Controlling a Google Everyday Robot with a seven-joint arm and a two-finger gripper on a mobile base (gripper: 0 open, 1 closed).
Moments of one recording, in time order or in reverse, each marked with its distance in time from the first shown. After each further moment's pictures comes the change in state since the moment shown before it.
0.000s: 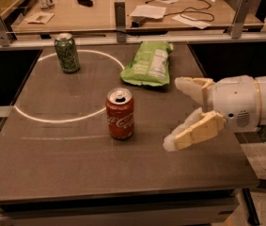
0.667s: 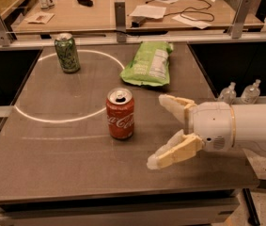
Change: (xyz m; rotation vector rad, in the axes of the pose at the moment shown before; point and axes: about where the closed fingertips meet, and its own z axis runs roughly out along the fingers) arm 0.030 0.017 0.040 -0.054 -0.120 -0.001
